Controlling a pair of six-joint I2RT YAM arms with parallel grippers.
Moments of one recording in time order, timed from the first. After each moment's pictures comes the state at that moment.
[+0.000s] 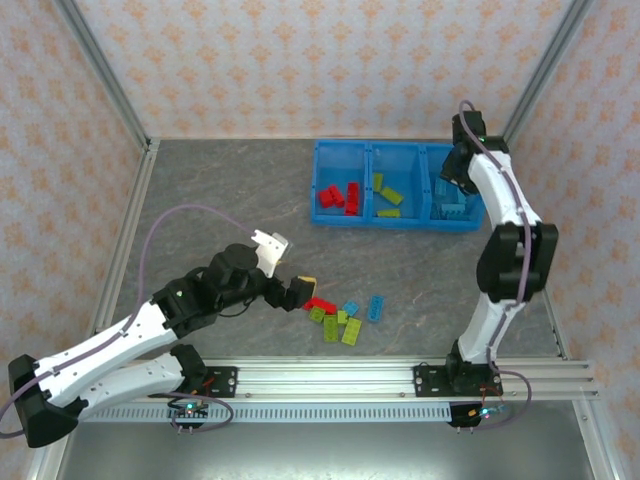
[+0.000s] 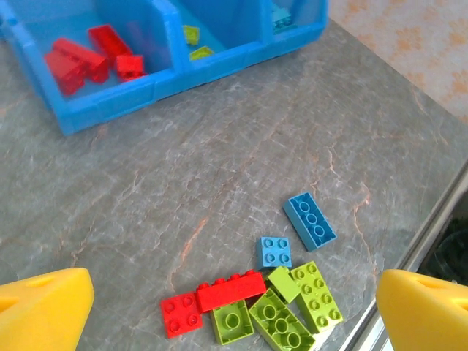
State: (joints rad) left arm -0.85 0.86 0.75 -0.46 -0.03 -0.36; right arm 0.00 1.80 1.69 -0.97 0.22 0.52
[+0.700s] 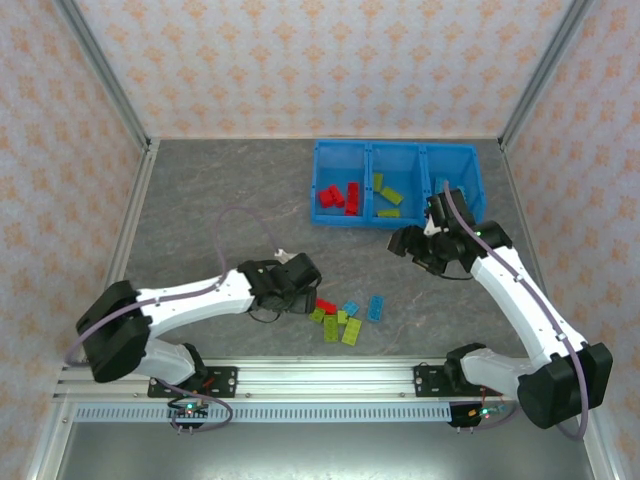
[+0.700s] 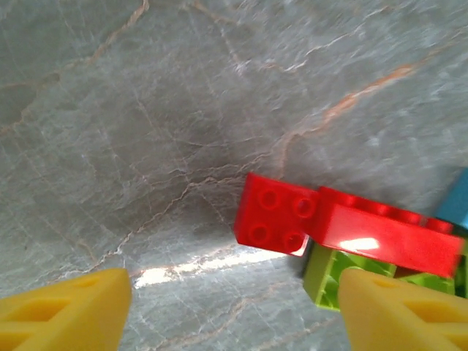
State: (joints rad) left arm -0.92 1.42 0.86 -0.72 -0.18 -0.84; right arm 0.32 1.13 1.04 -0.98 -0.26 0.72
